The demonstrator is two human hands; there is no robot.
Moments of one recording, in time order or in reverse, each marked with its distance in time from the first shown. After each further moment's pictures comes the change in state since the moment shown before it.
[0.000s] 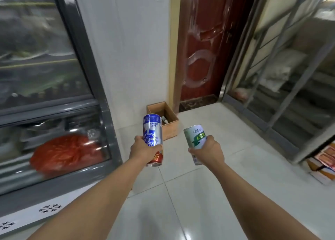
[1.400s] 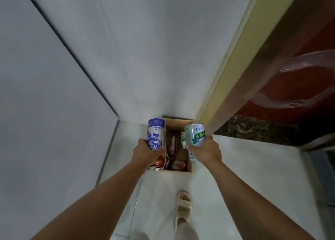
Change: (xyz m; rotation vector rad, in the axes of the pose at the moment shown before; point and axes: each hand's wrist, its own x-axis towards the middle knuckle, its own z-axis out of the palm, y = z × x) left_hand 0.695 0.215 0.167 -0.182 0.248 -0.546; right_hand 0.812 -0.225 0.167 -0.241 -0.528 -0.144
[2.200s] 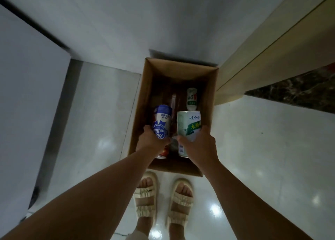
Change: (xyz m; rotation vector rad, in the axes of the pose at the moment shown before) left_hand 0.331 -0.170 0.234 0.220 -0.051 -0.266; right_hand 0.270 0.127 0.255 0.057 -0.222 0.043
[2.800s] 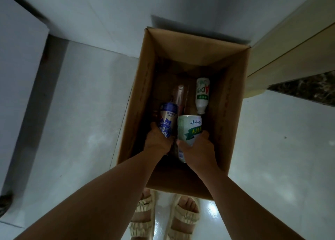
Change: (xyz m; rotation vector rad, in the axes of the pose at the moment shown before) left_hand 0.103 -0.031 0.065 0.067 -0.006 0.019; right_hand 0.076 0.052 0.084 0.051 -0.040 0.068
